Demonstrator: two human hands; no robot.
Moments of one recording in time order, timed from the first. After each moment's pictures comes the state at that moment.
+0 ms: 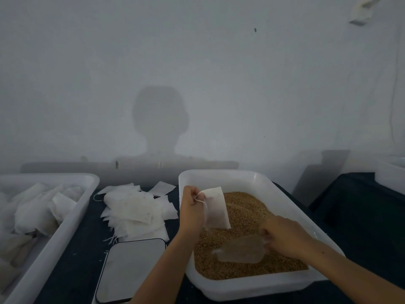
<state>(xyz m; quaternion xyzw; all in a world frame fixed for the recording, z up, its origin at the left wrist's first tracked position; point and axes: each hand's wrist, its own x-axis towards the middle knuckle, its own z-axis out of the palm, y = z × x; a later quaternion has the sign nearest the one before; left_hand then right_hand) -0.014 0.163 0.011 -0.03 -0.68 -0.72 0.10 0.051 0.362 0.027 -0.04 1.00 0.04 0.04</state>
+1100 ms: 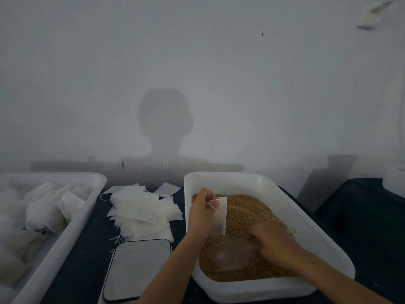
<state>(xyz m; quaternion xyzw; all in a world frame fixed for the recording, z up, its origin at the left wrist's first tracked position) -0.017 0.164 0.007 -0.09 -0.75 -0.64 0.08 0.044 0.337 0.013 -0.12 0.99 -0.06 -0.01</state>
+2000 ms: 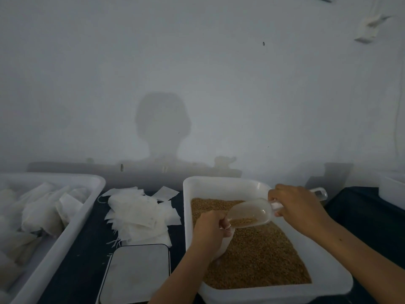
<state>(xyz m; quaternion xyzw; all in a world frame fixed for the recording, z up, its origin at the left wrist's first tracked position) -0.015 0.174 -0.002 -0.19 -0.87 -0.44 0.05 0.043 0.359 0.100 -0.07 0.98 0.11 -0.18</state>
